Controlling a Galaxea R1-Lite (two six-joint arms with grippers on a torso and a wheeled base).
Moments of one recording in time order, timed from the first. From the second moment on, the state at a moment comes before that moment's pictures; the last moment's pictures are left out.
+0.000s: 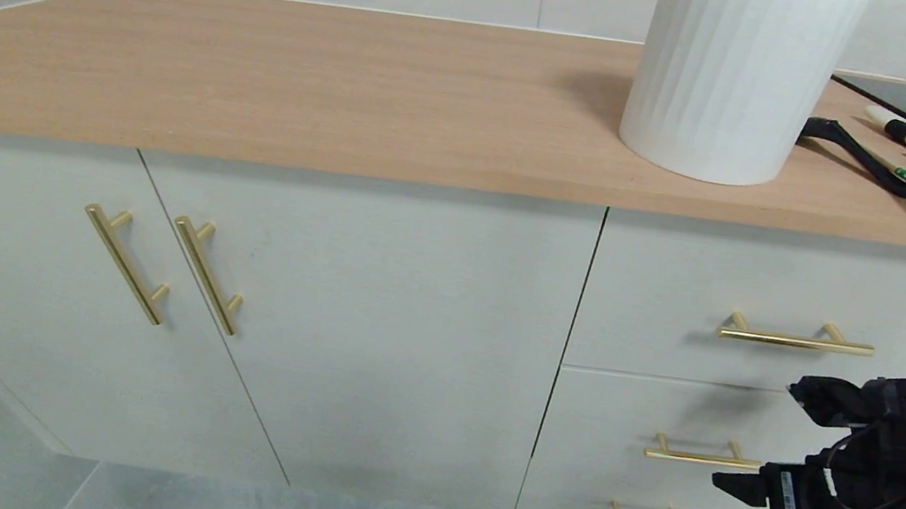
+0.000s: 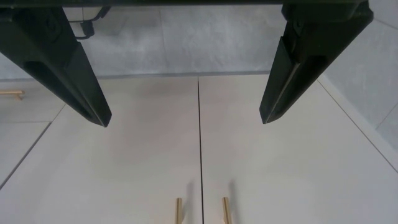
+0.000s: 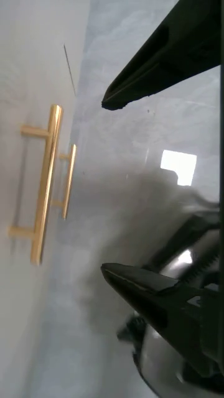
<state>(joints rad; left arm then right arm) 0.00 0.00 0.00 0.00 -0.01 0.01 0.12 1.74 -0.55 -0.41 0.04 -0.01</state>
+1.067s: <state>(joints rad) 0.00 0.00 0.00 0.00 -0.01 0.01 0.12 2.10 -0.43 -1.10 -0.08 0.01</state>
